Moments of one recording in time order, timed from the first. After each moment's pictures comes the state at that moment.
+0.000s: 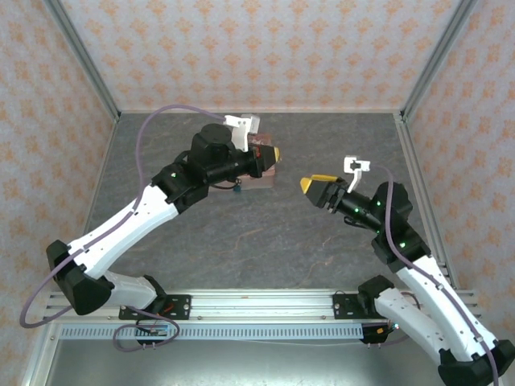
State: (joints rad) left arm -0.71 1.34 1.39 -0.37 0.20 -0.58; right arm 0.45 0.68 0.74 -0.10 -0.52 0.69
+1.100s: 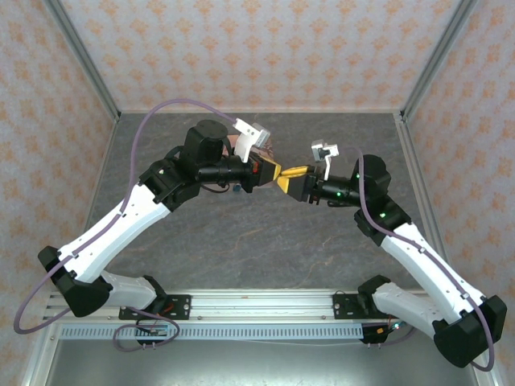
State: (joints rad) left arm -0.71 1.33 1.49 -0.58 0.43 -0.33; right arm 0.49 0.95 0.86 0.03 -0.80 0.56
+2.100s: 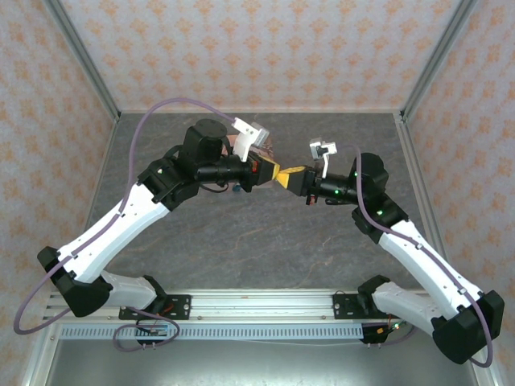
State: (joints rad) left arm -0.71 1.33 1.50 -0.60 0.41 -0.33; right arm 0.49 0.97 0.87 0.07 -0.81 0.58
